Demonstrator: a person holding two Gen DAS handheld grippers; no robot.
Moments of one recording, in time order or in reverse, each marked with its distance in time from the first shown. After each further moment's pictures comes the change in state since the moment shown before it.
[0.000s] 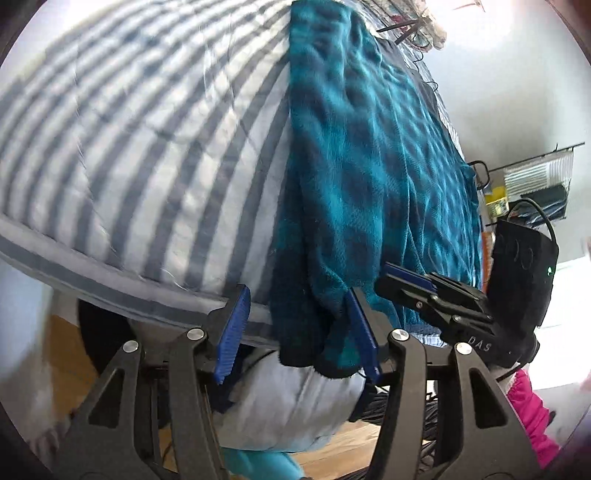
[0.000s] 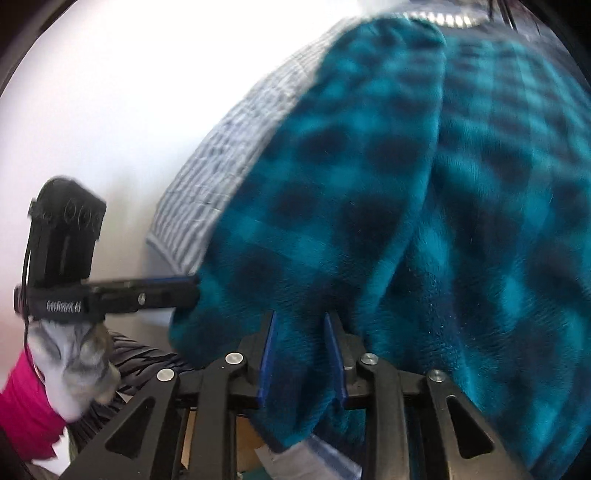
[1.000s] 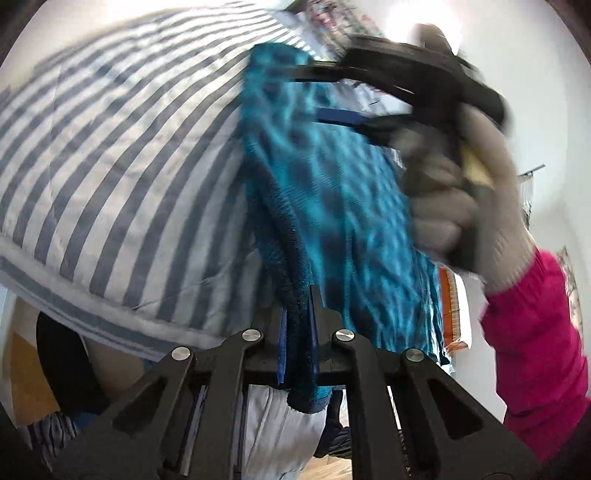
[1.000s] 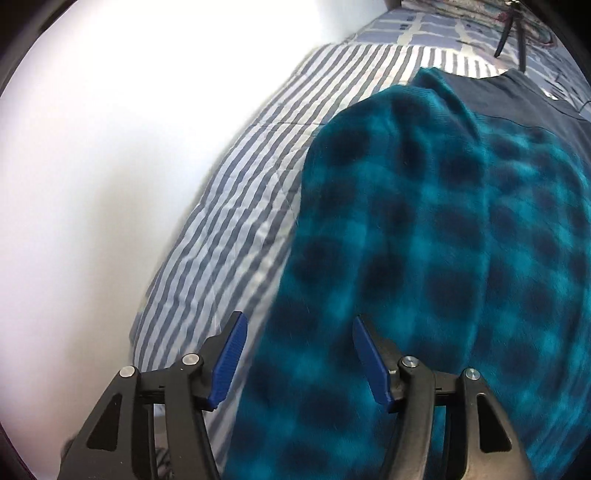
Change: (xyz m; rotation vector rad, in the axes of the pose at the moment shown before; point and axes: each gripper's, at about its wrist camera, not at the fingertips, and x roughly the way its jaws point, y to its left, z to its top) left arm -0.023 -0.023 -0.022 0.021 -0.198 -0.173; right arm 0.030 0.019 0.217 0.076 0.022 -0.185
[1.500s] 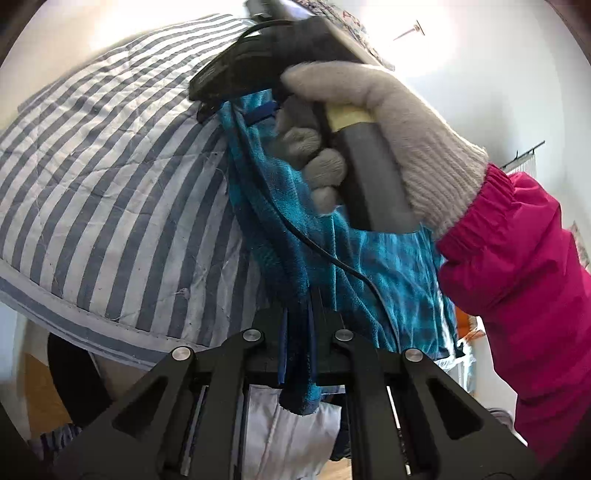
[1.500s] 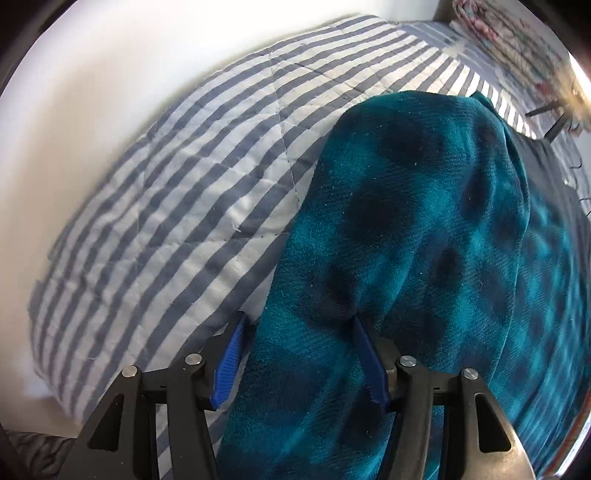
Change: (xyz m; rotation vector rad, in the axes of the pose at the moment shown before) left arm 0.012 -0.036 0.000 0.089 -0.012 0.061; right arm 0.089 0.050 0.017 -0.253 0.123 -0.376
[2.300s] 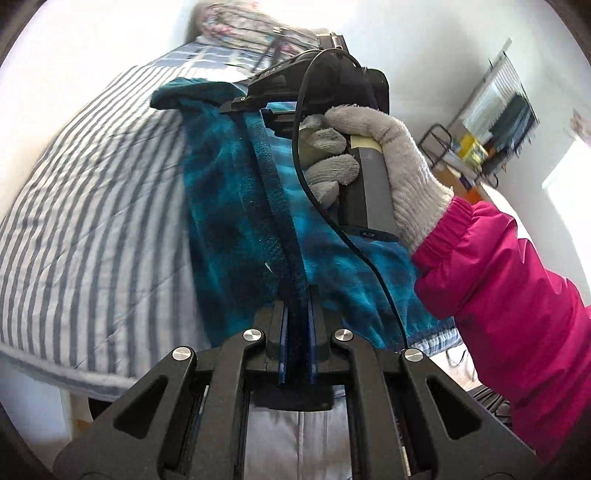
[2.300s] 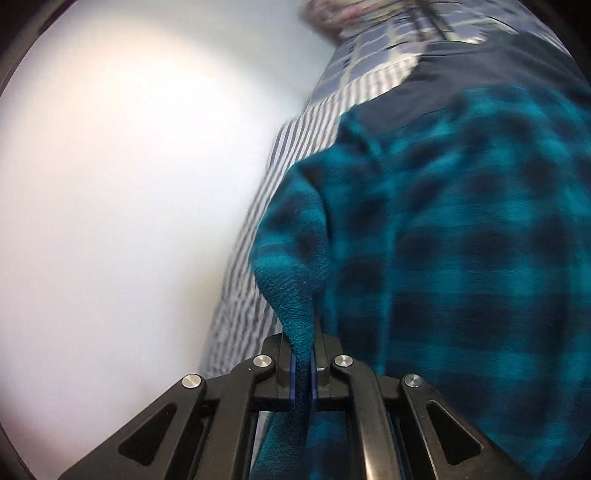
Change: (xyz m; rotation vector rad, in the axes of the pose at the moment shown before) left arm 0.029 -0.130 -0.021 0.387 0.026 0.128; right arm -0.044 -0.237 -0.152 0.596 -0.439 0.742
